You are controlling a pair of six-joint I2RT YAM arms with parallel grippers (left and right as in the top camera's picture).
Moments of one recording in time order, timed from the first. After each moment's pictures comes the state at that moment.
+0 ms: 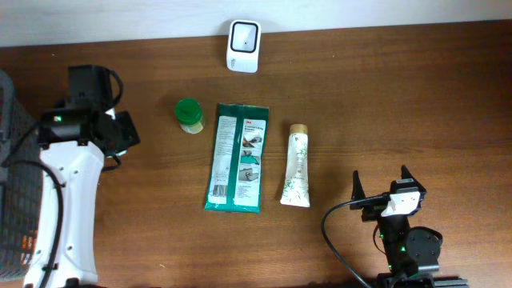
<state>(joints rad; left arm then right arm) 0.06 1.52 1.49 -1.15 -0.20 -0.26 0.00 0.01 0.01 -0.07 -0.04 -0.05</state>
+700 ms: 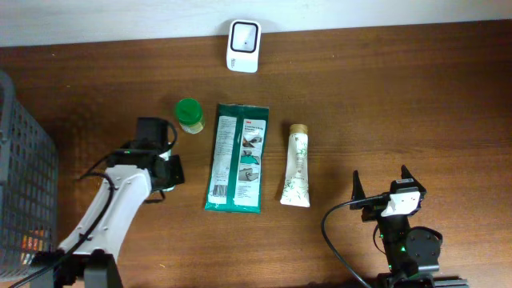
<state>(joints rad) -0.11 1.53 0.95 -0.74 -0.10 -0.26 0.00 0.01 0.01 -0.07 -0.04 -0.05</state>
